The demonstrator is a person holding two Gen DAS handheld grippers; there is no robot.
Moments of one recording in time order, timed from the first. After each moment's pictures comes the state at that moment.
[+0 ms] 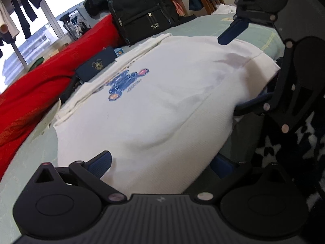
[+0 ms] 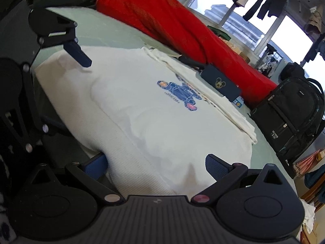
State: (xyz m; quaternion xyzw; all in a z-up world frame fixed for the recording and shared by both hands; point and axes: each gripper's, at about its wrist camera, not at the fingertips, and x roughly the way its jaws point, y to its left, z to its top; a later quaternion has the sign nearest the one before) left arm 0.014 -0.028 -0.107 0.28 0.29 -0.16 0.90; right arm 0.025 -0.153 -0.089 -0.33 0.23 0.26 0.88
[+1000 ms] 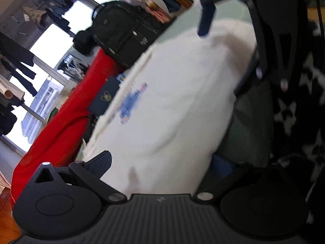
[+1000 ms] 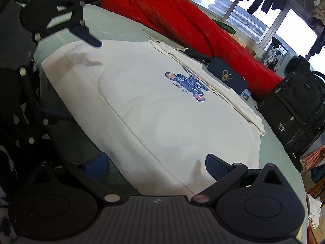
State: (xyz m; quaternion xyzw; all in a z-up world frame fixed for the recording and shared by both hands) left arm -0.011 -0.047 -0.117 0.44 0.18 -0.13 0.87; right arm 0.021 -0.155 -0.092 -0.32 0.24 0.27 0.88
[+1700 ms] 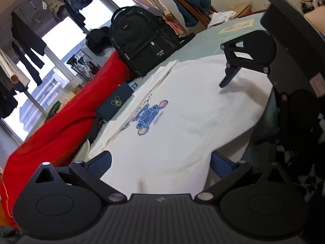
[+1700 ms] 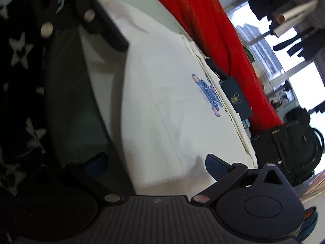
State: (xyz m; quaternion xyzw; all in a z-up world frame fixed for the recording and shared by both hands) left arm -0.003 -0.030 -0.081 0.38 0.19 -0.14 0.90; right arm 0.011 -0.117 -0.139 -0.50 0.18 0.25 0.81
